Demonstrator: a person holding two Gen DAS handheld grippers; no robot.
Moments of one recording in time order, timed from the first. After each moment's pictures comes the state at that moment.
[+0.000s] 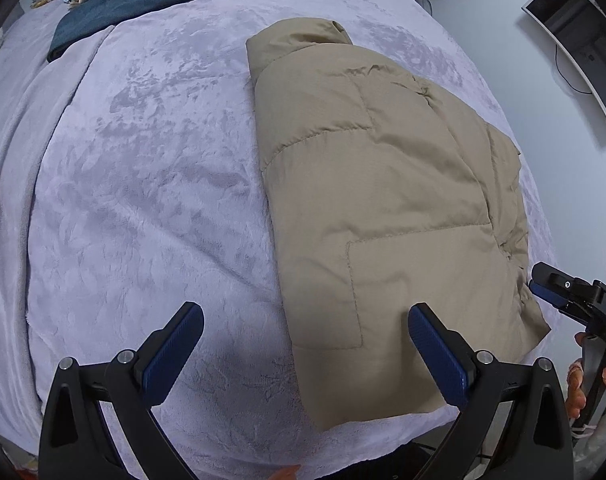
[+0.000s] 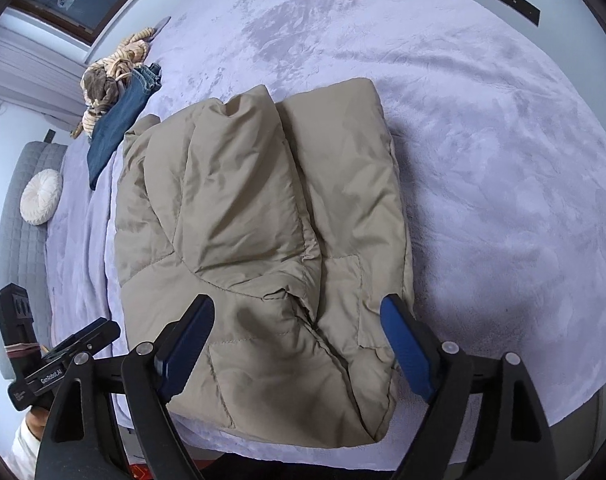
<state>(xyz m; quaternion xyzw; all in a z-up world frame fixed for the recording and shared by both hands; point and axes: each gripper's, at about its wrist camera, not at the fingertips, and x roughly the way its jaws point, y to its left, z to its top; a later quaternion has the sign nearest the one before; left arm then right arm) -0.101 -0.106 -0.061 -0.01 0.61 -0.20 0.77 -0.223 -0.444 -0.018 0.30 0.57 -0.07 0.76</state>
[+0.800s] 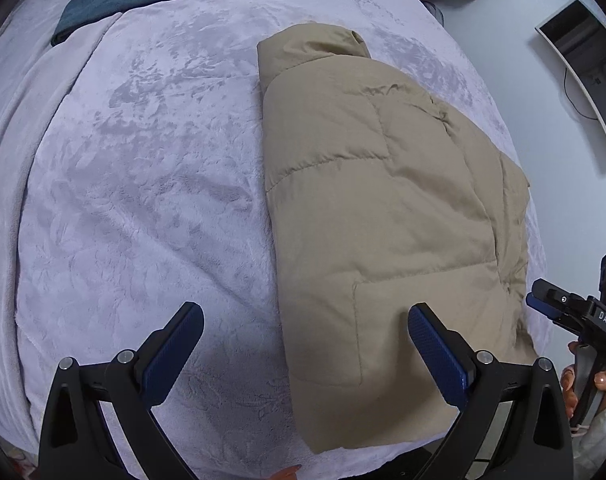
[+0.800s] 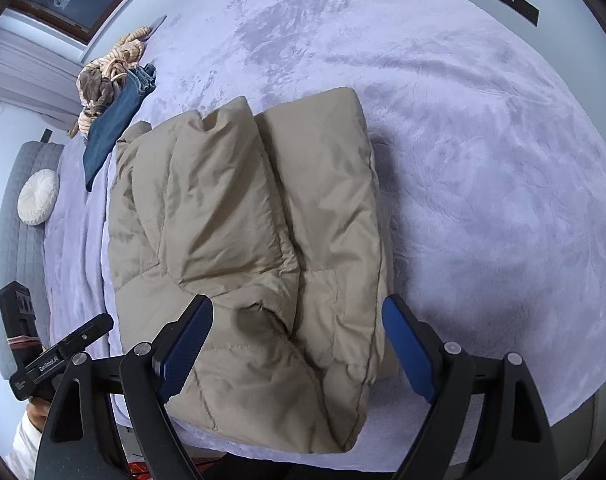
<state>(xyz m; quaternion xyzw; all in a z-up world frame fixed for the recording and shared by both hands) -0.075 -0.107 -0.067 -0.06 0.62 -0.19 0.76 -0.216 -0.465 -0.019 0.29 0.58 -0.06 0.75</state>
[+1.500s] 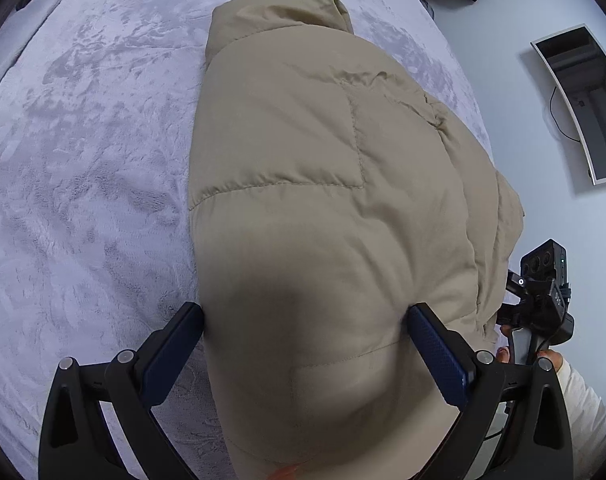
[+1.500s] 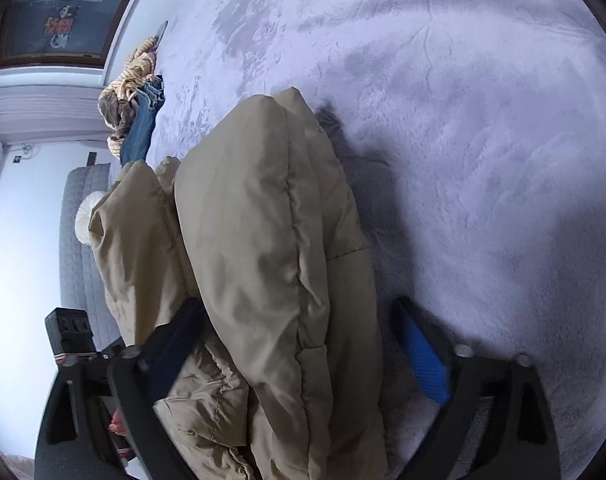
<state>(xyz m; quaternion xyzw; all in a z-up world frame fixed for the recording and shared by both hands) -0.038 -0.144 -0.105 -0.12 0.64 -0.22 0.72 -0.173 -0.531 -0.107 0.43 0.57 0.05 0.70</state>
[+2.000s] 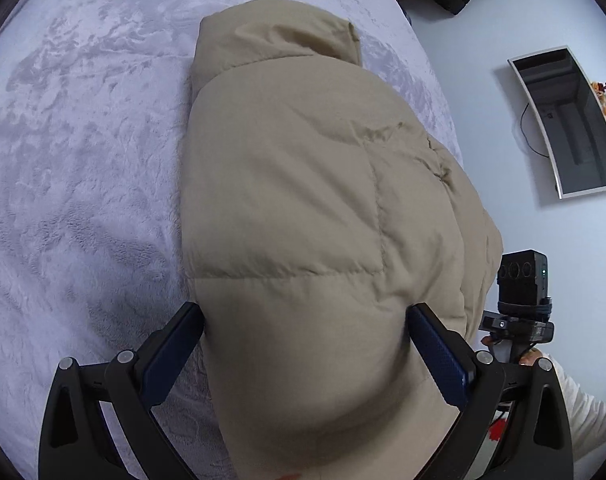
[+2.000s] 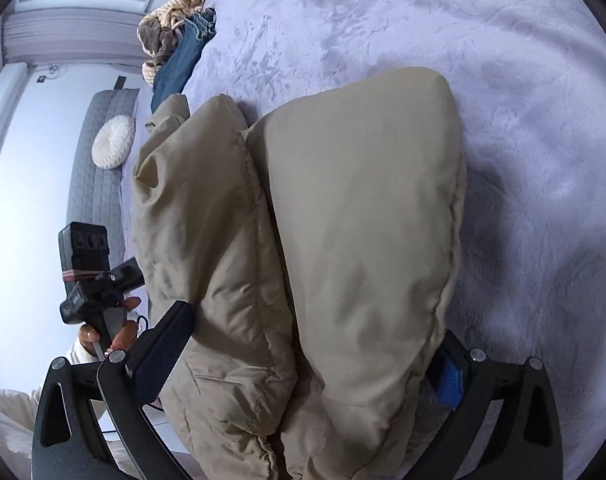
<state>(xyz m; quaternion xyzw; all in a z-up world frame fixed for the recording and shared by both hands) 0.010 -0.126 -0.129 -0.20 0.63 -0.29 0.69 -0.138 -0.490 -0.092 0.34 0.62 0.16 0.69</state>
